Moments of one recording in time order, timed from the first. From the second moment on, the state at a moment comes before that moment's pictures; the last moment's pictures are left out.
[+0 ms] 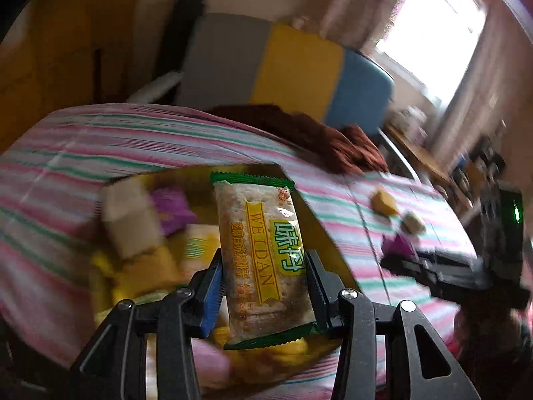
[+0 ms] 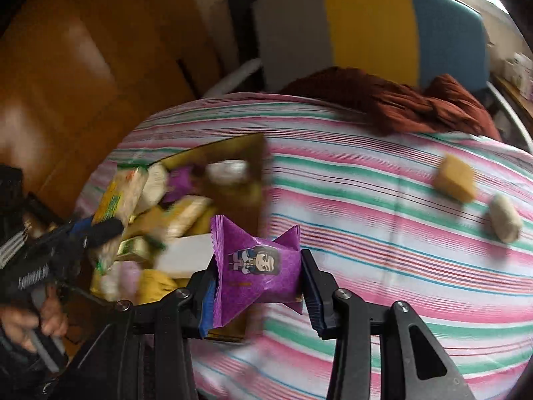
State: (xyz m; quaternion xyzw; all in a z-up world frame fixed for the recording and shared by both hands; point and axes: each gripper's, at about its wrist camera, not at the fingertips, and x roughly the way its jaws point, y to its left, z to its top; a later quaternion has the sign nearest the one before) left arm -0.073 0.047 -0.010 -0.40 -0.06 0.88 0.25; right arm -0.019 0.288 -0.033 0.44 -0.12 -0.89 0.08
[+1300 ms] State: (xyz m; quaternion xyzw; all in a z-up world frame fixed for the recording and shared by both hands) left arm -0.105 0.006 -0.024 -0.42 -0.11 0.87 0.23; right arm -0.032 0.207 -0.053 0.45 -0.09 -0.88 0.13
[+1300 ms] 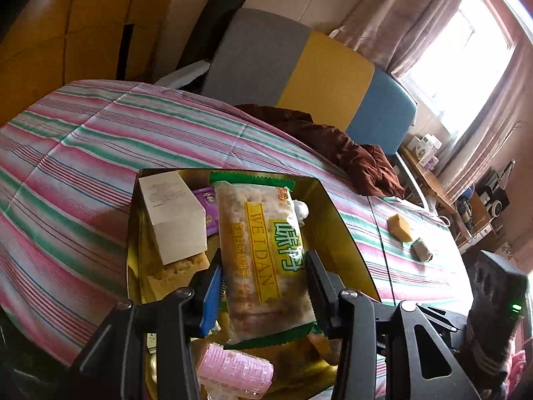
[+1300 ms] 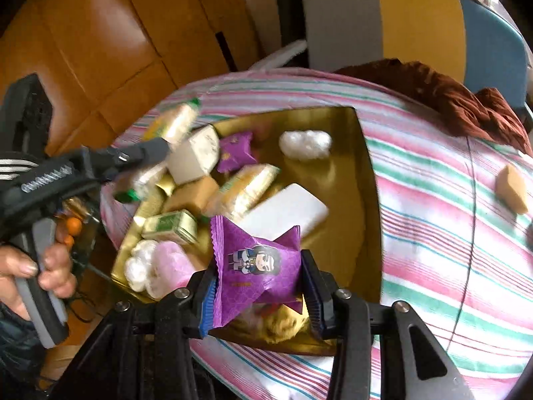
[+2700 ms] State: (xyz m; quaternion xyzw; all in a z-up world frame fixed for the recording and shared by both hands) left arm -0.064 0.021 -0.010 -0.36 -0.01 0.92 0.16; right arm -0.027 0.196 -0.045 0.44 -0.08 -0.89 0.11
